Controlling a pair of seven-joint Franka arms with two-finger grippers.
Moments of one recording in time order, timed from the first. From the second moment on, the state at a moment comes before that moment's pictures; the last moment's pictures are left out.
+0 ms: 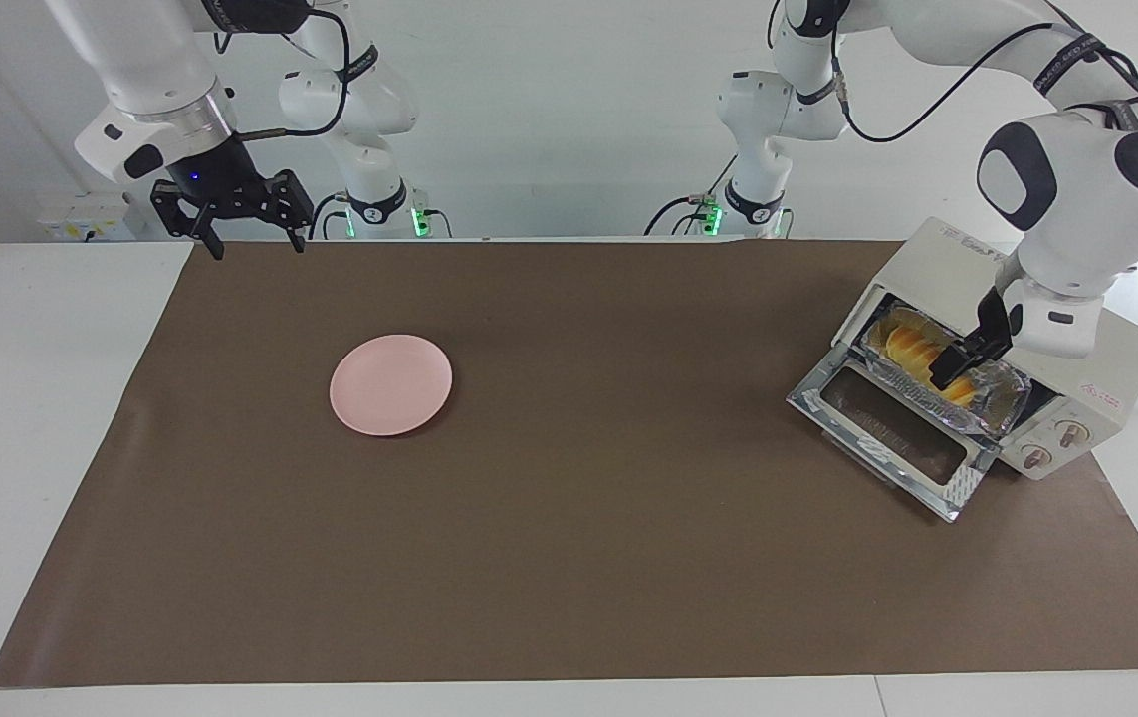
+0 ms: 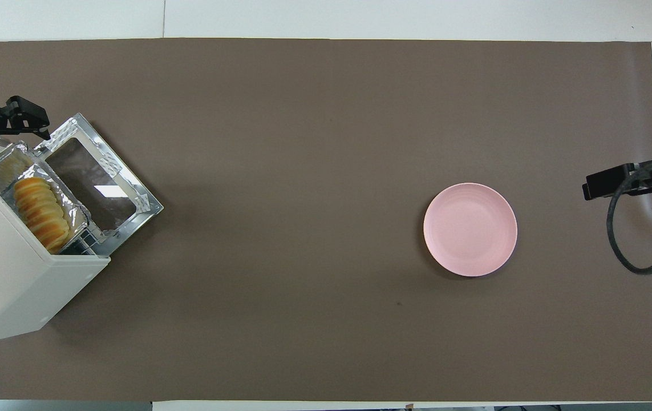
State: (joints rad) left arm -0.33 0.23 0.42 -1.52 -0.01 1.73 -0.21; right arm -0.11 -0.06 0.14 -1.61 0.01 1.51 -0.06
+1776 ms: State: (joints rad) left arm -0.01 0.08 -0.02 -1.55 -0.06 1.61 -0.05; right arm -0.11 -0.06 0.13 -1.61 0.01 1.49 -0.06
